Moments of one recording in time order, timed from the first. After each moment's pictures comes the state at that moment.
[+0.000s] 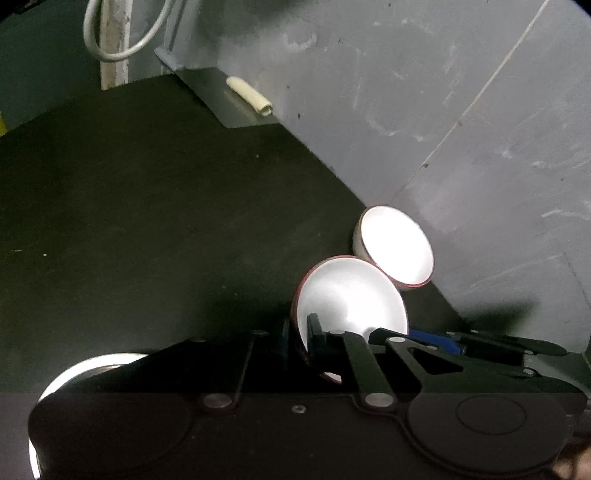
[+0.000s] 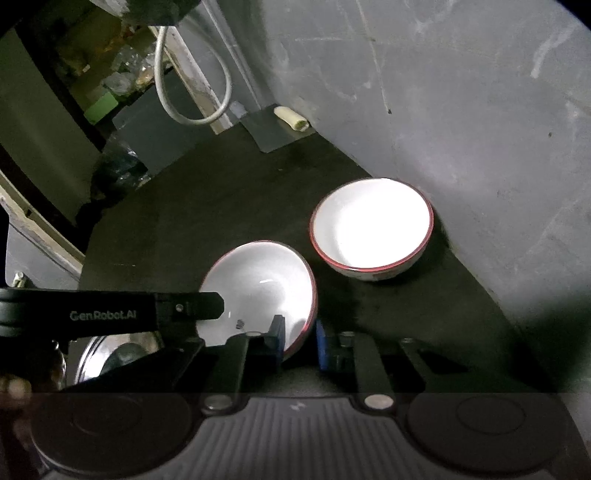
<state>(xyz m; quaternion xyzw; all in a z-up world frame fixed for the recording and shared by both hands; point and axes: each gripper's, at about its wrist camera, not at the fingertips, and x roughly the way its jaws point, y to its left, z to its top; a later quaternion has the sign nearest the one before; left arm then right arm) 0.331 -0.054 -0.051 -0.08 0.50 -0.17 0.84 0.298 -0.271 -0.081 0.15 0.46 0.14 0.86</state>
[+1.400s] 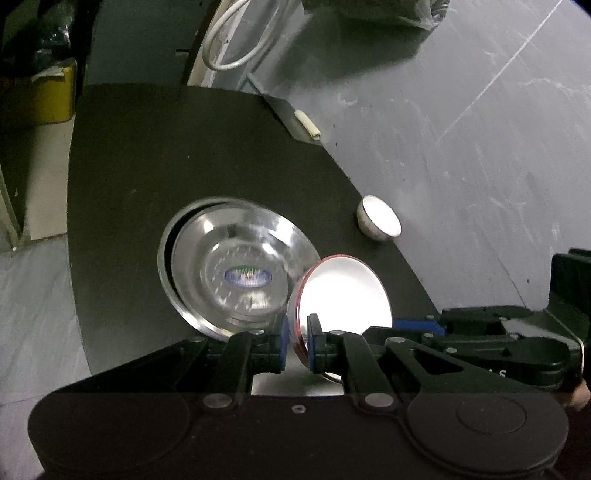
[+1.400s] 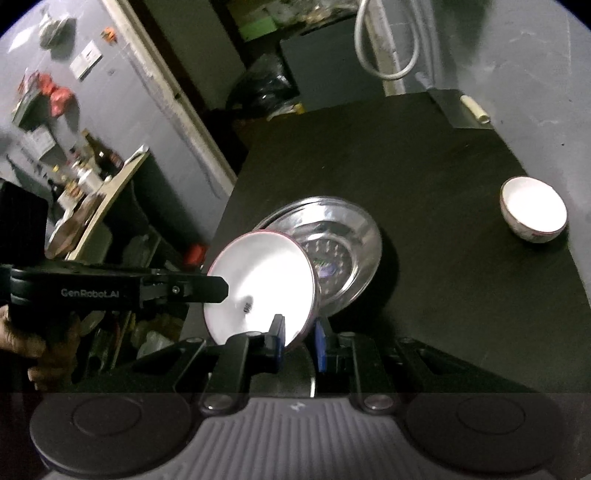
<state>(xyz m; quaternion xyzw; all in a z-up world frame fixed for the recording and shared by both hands) 0.129 0.042 0.000 -0.20 0.44 -0.13 0.86 0.167 -0.205 -0.006 0.03 0.46 0.36 0.81</state>
